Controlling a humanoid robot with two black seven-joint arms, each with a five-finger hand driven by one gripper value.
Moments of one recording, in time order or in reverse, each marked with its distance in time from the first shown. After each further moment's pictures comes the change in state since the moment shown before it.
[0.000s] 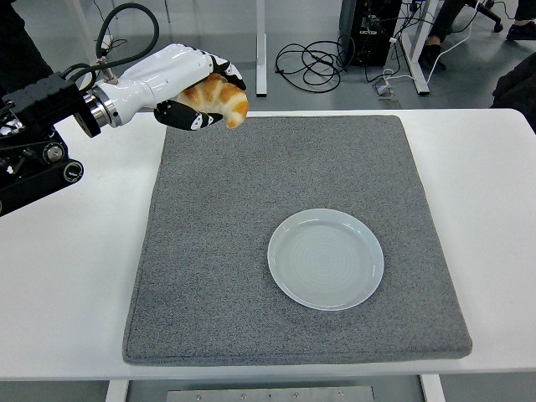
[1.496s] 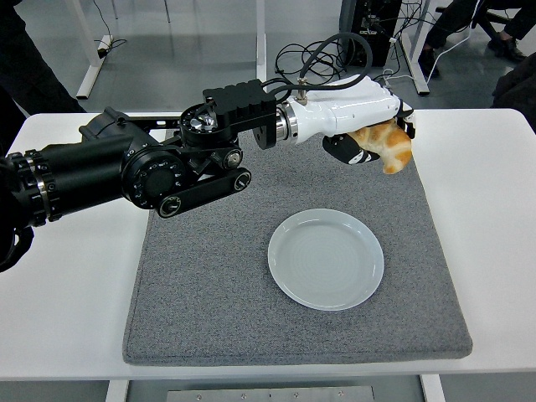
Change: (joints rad) left arm -0.166 -0.571 0.102 0.285 0.001 -0.078 0.000; right arm 0.000 0.000 0.000 0.000 0.000 0.000 0.000
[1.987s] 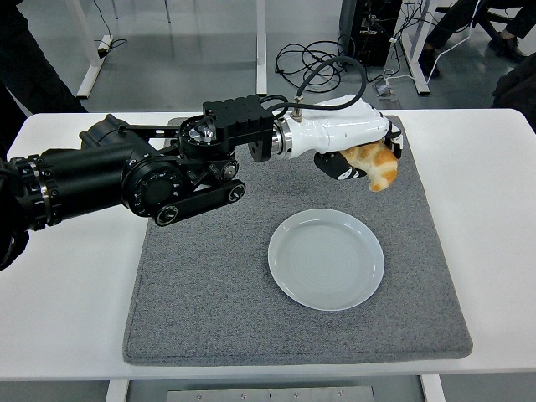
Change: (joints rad) left arm 0.006 0.000 0.084 -0.002 0.001 -0.002 -0.002; right arm 0.000 0.000 0.000 0.000 0.000 0.000 0.000
